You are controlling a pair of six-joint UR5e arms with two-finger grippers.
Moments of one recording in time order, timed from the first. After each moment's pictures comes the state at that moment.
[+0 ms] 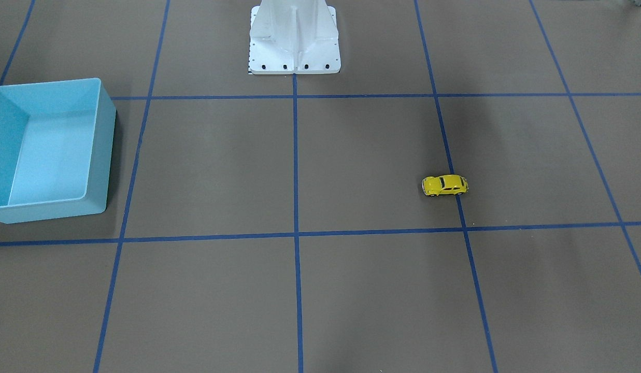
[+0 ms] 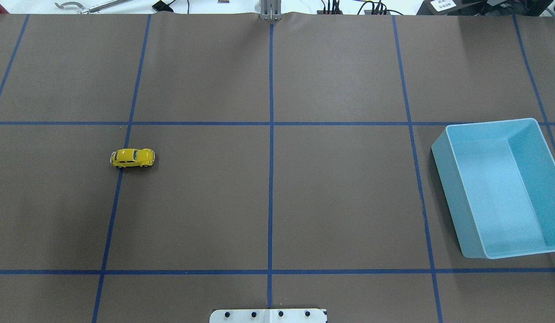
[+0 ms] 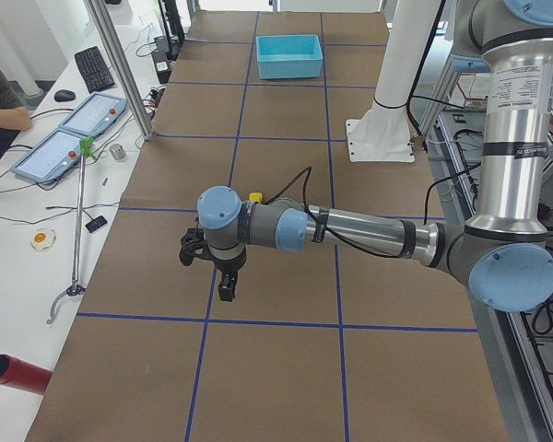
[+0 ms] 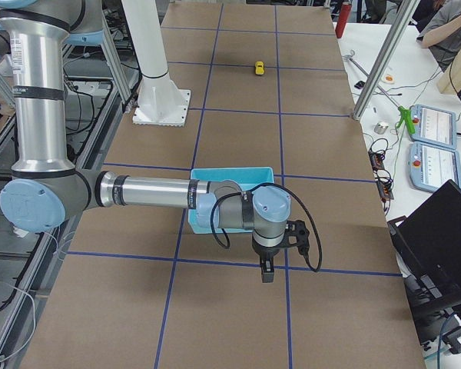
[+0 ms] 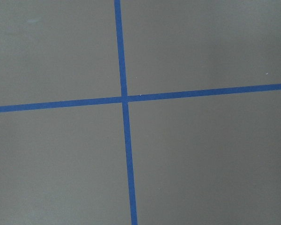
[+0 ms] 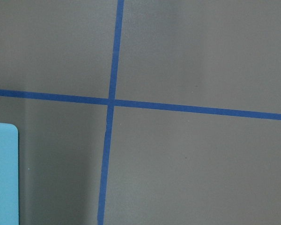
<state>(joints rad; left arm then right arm) -1.50 -1.57 -1.72 -1.56 -2.37 -0.05 1.60 -1.59 1.58 -1.52 2.27 -0.07</state>
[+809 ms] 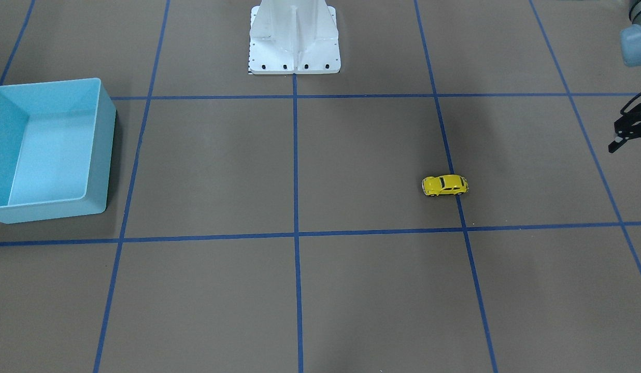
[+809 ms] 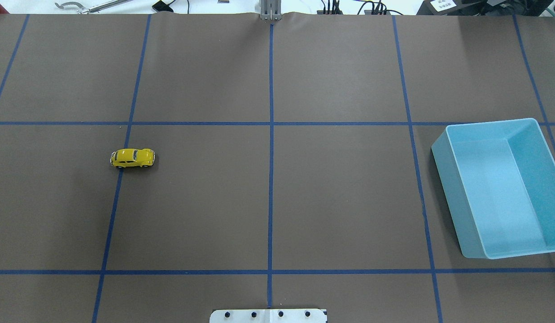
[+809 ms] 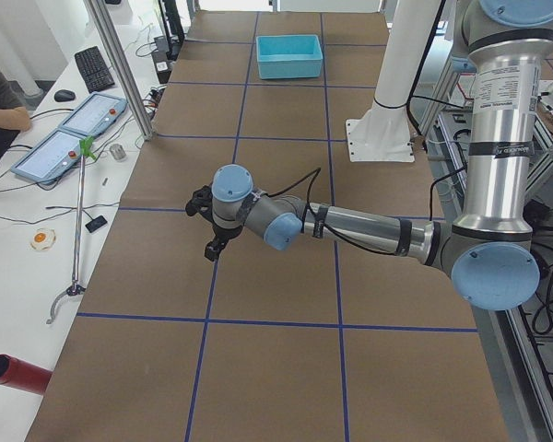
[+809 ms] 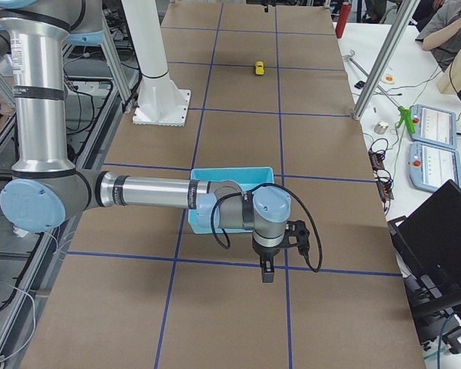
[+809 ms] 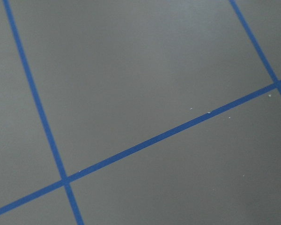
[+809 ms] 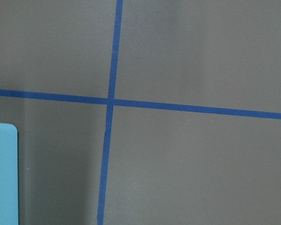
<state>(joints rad) -1.31 -1.57 -1.72 -2.03 -2.37 -0.04 1.60 -1.58 1.58 -1.52 2.27 -0.07</state>
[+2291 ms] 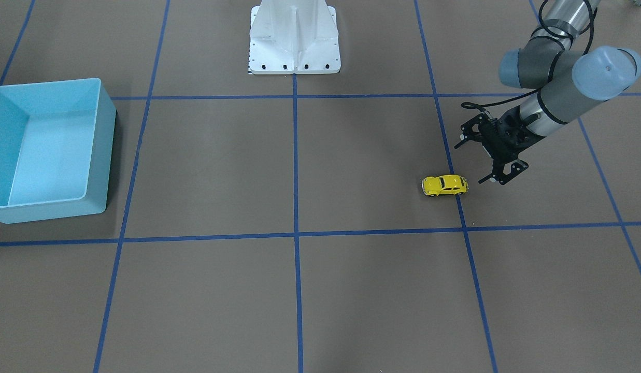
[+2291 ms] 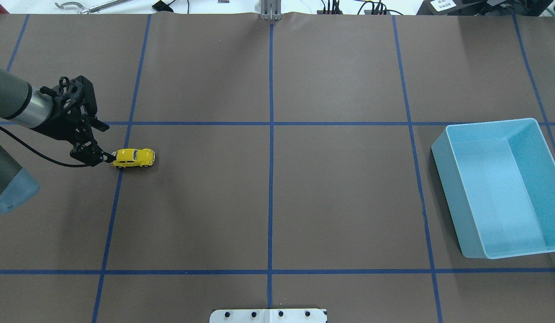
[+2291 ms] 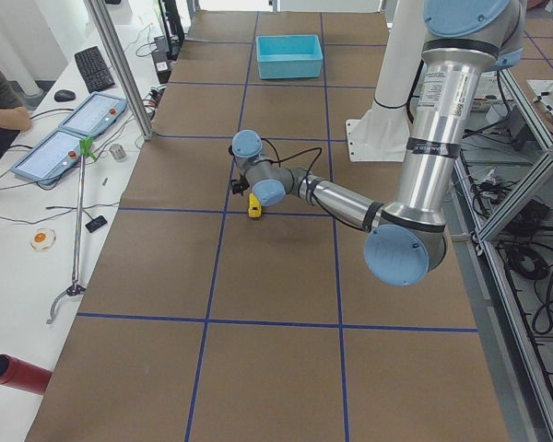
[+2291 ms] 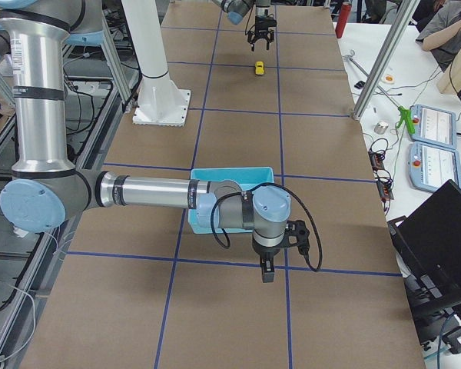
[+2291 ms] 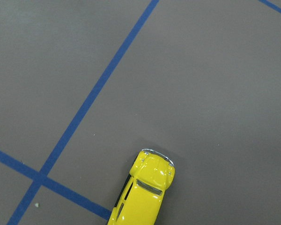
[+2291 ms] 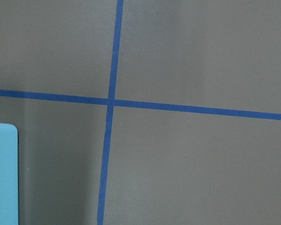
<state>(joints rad) -0.90 -1.76 -1.69 -2.19 -2.29 0.17 1.60 -1.59 1.58 -1.52 2.27 -0.07</state>
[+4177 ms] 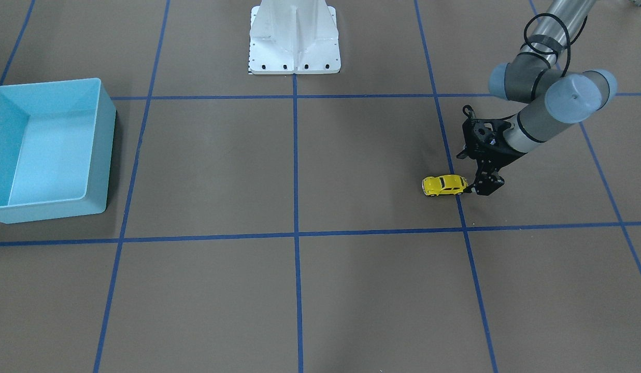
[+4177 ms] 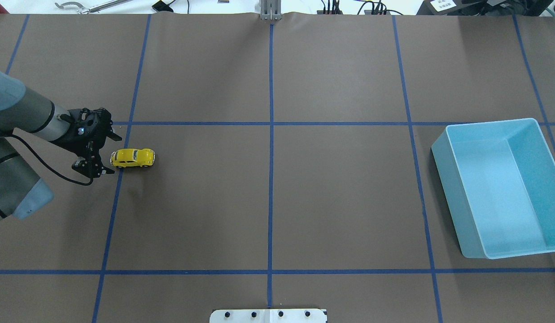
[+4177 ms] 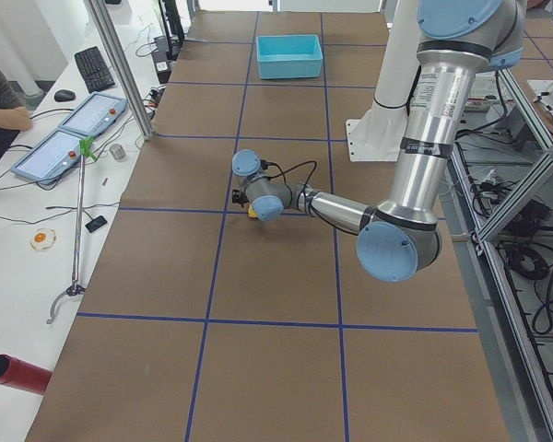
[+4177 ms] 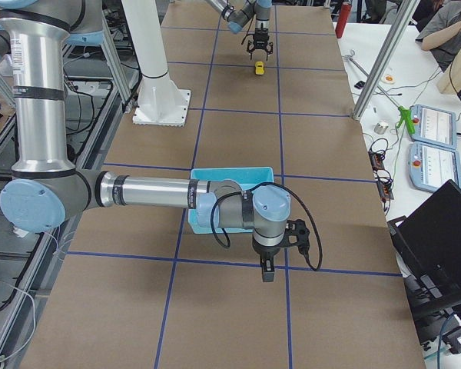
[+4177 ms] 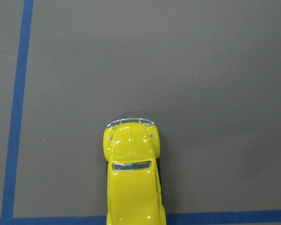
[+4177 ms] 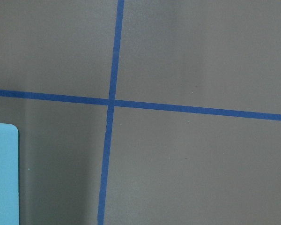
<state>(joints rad) -0.86 -1.80 -1.51 -2.27 -2.29 0.55 1.60 -1.59 1.58 -1.52 2.27 -0.07</state>
